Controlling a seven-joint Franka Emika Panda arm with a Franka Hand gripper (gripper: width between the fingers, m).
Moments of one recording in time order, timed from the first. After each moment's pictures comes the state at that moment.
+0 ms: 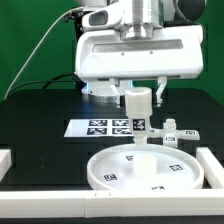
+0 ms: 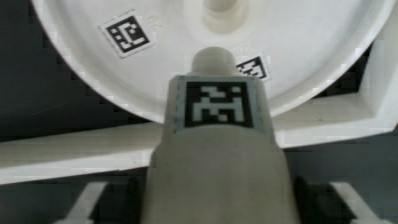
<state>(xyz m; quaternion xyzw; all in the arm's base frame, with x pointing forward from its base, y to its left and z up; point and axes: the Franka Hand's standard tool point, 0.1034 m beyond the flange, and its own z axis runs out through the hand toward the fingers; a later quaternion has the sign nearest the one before) 0.566 0.033 0.118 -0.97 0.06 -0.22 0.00</state>
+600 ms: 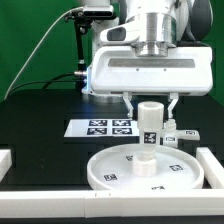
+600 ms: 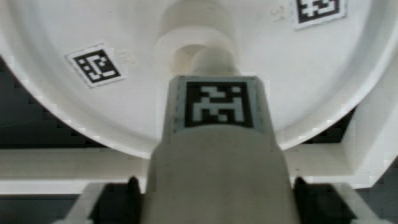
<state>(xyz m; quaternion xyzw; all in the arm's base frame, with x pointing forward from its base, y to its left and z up) 0.558 0.040 0.098 -0.97 0.03 -0.23 -0.02</state>
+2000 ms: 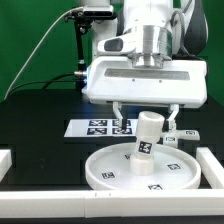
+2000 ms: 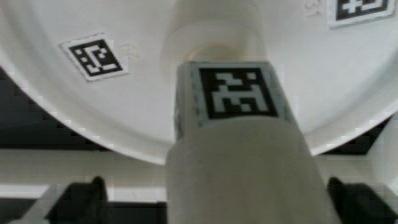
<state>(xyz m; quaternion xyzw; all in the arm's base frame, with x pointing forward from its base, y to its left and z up) 0.557 0.037 0.086 -0.97 0.03 -0.23 -0.03</state>
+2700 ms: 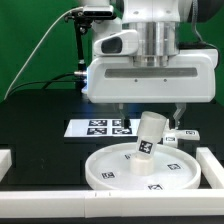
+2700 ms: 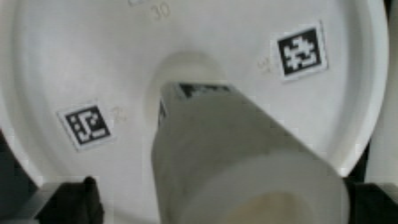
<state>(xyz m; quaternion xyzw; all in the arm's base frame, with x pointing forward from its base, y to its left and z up) 0.561 0.041 0.085 -1.00 0.04 0.00 0.01</state>
